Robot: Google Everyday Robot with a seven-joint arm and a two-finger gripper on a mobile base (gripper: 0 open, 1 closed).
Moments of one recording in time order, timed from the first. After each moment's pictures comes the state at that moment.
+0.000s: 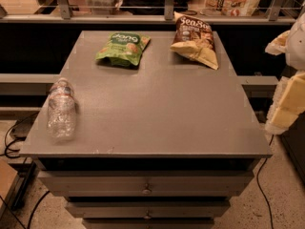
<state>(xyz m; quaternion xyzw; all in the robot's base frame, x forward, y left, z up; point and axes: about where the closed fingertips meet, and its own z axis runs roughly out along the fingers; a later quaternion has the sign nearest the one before) 0.438 -0.217 0.976 -0.60 0.78 -0.03 0.16</state>
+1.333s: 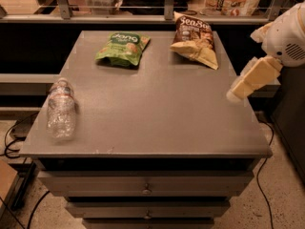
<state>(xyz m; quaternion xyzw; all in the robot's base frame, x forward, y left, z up) 0.523 -0.192 0.968 -0.52 0.79 0.03 0.31</state>
